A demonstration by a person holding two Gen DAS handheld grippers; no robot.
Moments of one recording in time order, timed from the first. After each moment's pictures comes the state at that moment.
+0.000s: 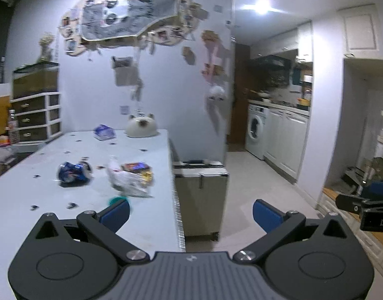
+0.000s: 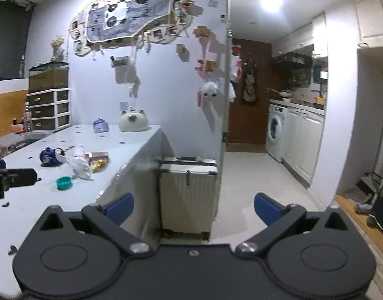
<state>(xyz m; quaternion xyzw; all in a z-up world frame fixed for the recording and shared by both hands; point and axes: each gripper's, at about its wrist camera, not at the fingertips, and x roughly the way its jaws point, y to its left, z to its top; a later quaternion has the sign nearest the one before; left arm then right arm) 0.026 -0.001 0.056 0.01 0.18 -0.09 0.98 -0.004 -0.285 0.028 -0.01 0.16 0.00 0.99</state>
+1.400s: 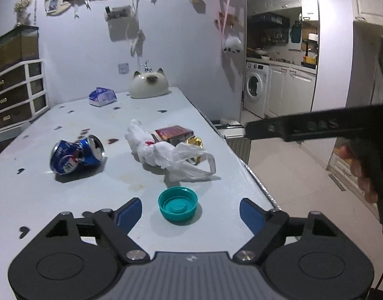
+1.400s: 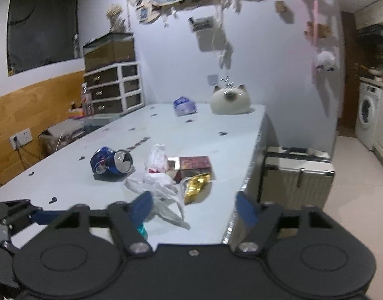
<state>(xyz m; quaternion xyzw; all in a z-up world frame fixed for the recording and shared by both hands) 0.209 0.111 -0.016 0.05 0.28 -0.13 0.95 0.261 -0.105 -0.005 0.02 0.23 0.20 0.95</state>
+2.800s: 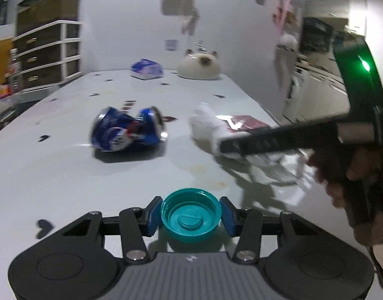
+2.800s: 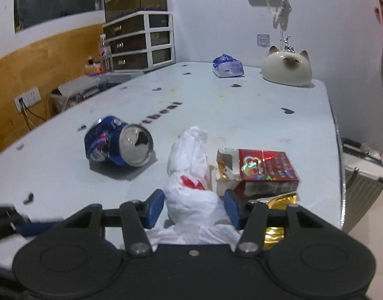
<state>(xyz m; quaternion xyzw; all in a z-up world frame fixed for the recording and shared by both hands) 0.267 0.192 -0.039 -0.02 0.31 -0.05 0.95 0.390 0.018 -0.055 -0.05 0.31 0.26 0.91</state>
